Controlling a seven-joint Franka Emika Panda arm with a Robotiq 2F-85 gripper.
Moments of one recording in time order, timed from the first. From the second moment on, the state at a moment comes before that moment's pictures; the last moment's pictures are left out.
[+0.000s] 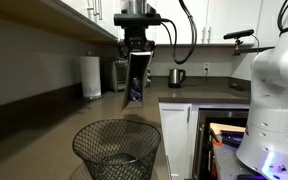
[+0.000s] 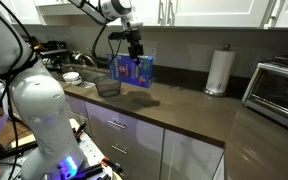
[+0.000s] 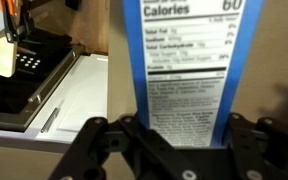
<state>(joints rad) -0.02 -0.34 0.21 -2.29 -0.22 1.99 1.40</state>
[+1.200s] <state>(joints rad) -0.02 -0.34 0.21 -2.29 -0.22 1.99 1.46</state>
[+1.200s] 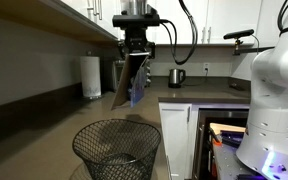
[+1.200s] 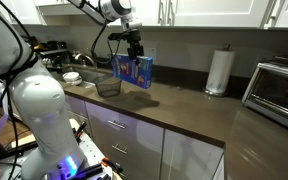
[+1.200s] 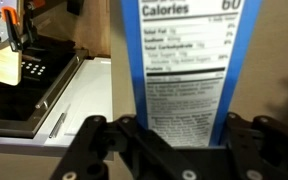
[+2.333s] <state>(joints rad) -0.02 -0.34 0.22 -2.29 -0.25 1.99 1.50</state>
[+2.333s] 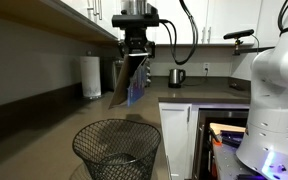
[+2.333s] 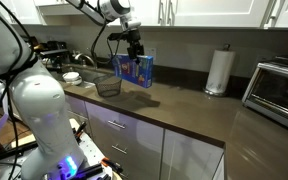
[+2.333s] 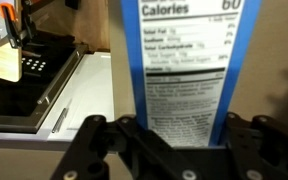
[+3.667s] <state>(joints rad) -0.01 -0.35 0.24 -2.29 -0.36 1.92 1.51</state>
